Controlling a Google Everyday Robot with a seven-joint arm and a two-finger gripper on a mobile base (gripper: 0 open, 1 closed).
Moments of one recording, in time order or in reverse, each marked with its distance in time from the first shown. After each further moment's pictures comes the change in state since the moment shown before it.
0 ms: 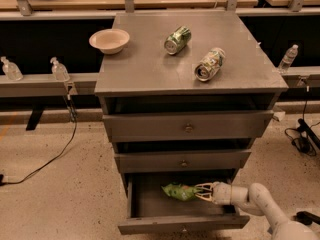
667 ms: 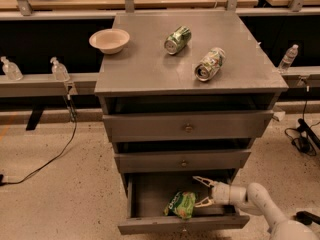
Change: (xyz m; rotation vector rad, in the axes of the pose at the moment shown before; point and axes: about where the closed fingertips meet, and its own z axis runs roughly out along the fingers) arm -0.001 0.002 0.006 -0.006 -0.007 0.003
